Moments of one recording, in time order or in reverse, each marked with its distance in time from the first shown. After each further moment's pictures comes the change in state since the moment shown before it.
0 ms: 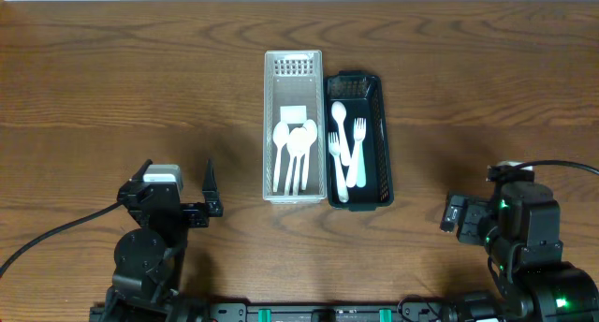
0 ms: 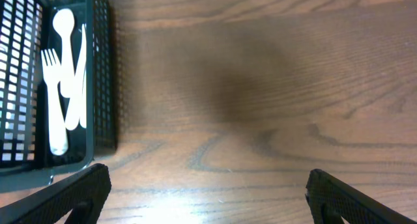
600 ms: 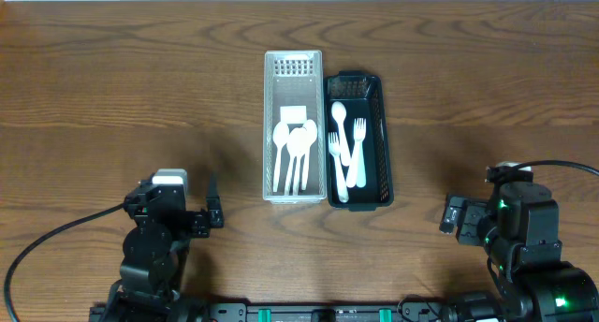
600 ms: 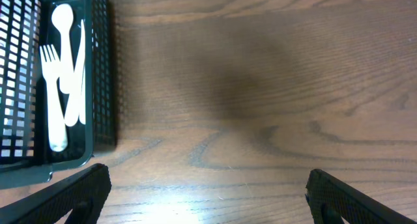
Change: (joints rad) left arm 0.000 0.000 0.000 -0.177 0.000 -0.002; right arm 0.000 0.000 -0.003 -0.005 -0.003 0.000
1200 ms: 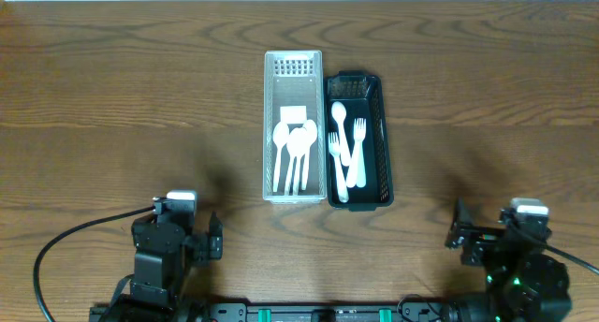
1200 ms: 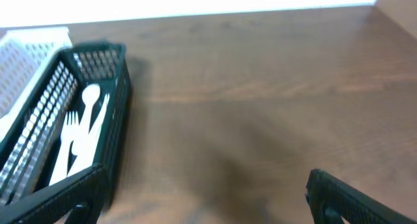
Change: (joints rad) left arm 0.000 0.000 0.000 -0.365 0.000 0.000; right arm -0.050 -0.531 -0.311 0.270 -0.021 -0.122
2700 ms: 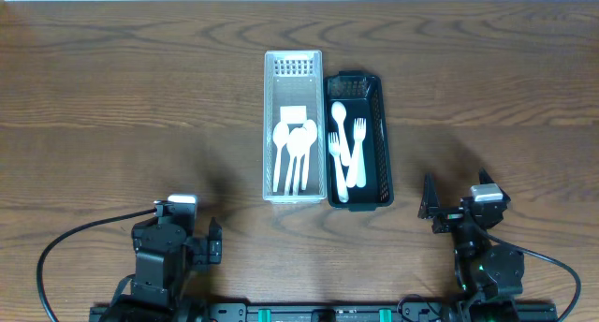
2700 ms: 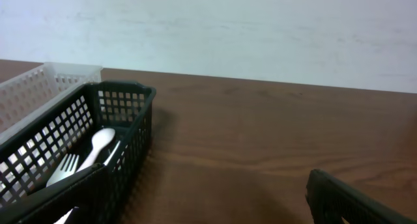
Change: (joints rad) left arm 0.000 0.000 0.000 -0.041 -0.003 0.000; right arm 0.019 -0.093 -0.505 0.726 -0.115 -0.129
